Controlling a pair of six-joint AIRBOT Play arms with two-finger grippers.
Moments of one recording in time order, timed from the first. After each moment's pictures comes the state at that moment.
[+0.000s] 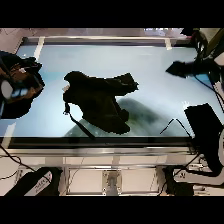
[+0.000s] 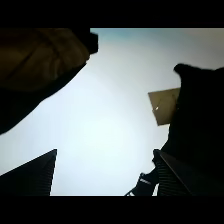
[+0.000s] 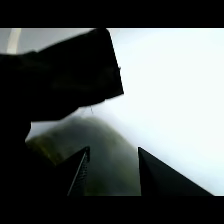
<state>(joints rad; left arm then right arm) 0.08 -0.99 1.05 1.80 -0.93 -2.07 -0.20 -1.39 1.49 -1.03 1.20 1.26</state>
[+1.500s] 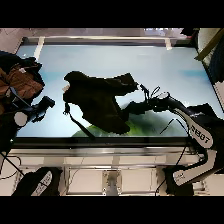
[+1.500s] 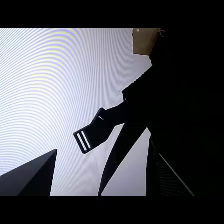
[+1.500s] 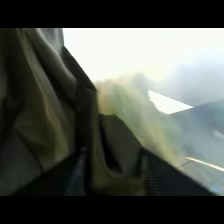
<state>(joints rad) 0.09 -0.82 0.64 1.46 -0.67 -2.17 0.13 -1.66 1.01 -0.51 0.98 0.97</state>
